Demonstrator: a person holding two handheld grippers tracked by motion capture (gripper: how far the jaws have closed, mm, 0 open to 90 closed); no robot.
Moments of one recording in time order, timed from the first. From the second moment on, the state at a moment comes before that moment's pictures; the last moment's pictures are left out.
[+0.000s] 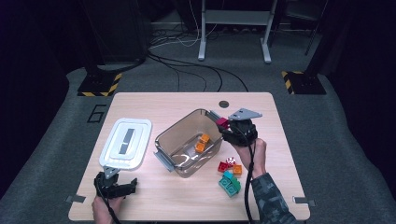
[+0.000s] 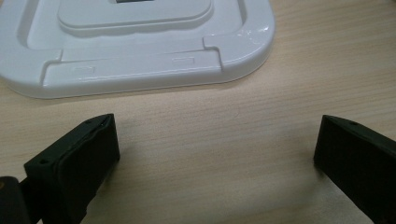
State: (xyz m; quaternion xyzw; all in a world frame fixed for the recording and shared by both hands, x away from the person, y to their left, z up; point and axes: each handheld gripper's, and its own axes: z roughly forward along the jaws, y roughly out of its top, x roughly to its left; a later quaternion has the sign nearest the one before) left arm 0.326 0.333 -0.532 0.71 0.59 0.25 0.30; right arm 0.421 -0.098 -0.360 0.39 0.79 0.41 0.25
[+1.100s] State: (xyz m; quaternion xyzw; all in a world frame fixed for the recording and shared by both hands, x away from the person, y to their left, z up) left arm 0.326 0.333 -0.532 0.71 0.59 0.25 0.30; right arm 0.464 -0.057 -0.385 0.37 0.82 0.38 0.21
